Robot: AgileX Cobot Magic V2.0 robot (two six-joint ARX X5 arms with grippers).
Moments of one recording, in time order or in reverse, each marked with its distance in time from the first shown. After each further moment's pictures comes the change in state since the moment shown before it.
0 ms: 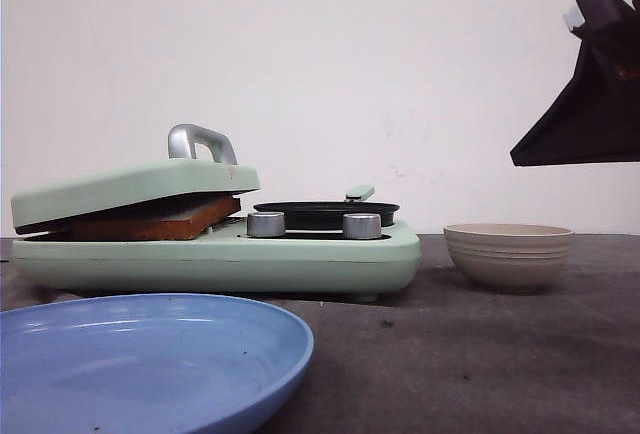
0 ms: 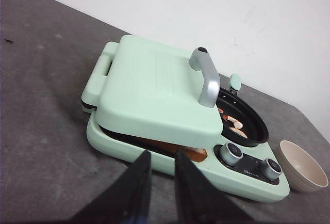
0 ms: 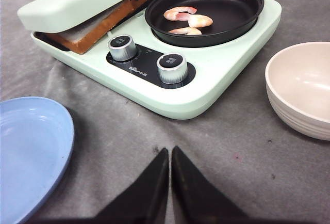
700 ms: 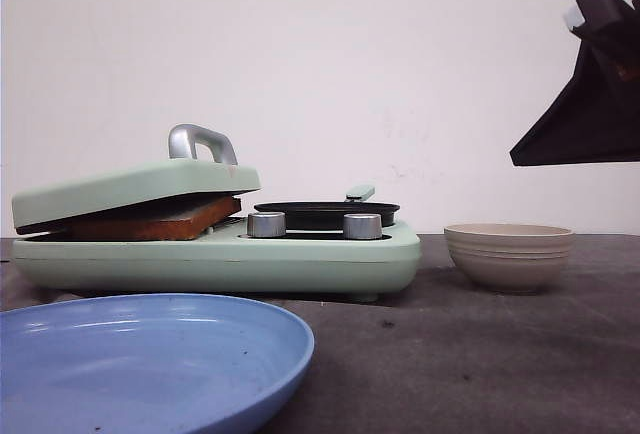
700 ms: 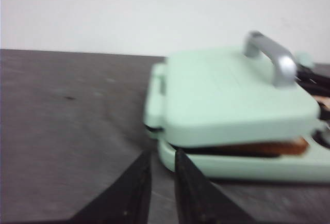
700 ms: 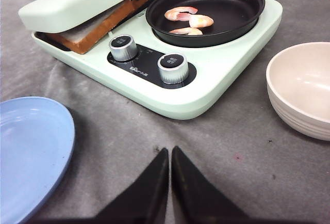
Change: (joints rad) left arm 0.277 0.000 -0.287 0.365 0.177 0.428; right arm 0.000 0.000 0.000 0.000 0.000 0.000
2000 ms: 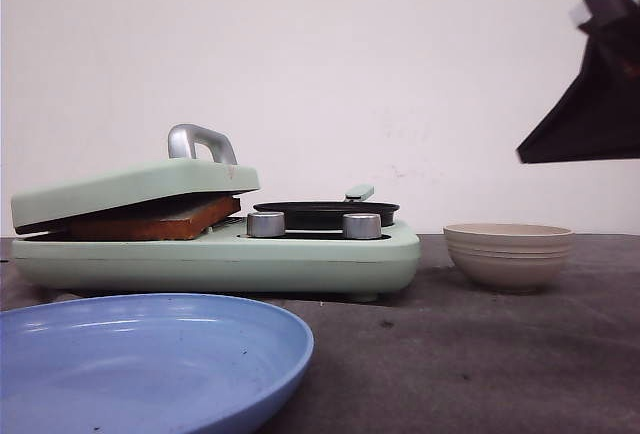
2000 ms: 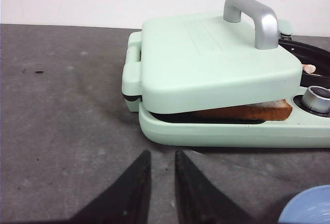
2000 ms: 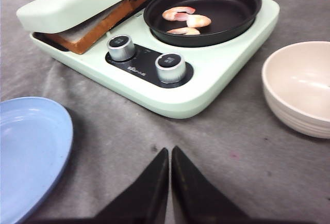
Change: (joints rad) left arm -0.001 -0.001 -0.013 -0.069 0.052 0.015; right arm -0.002 -0.061 0.000 -0.054 0.036 -0.001
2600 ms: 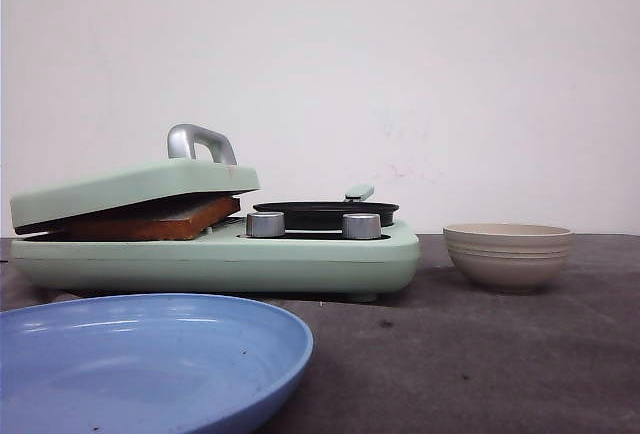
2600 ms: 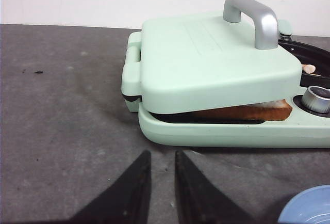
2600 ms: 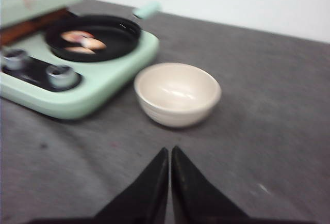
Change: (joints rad) left arm 0.000 0.000 0.000 0.000 0.000 0.000; right arm -0.330 -0.600 -0.032 -0.467 0.019 -0.222
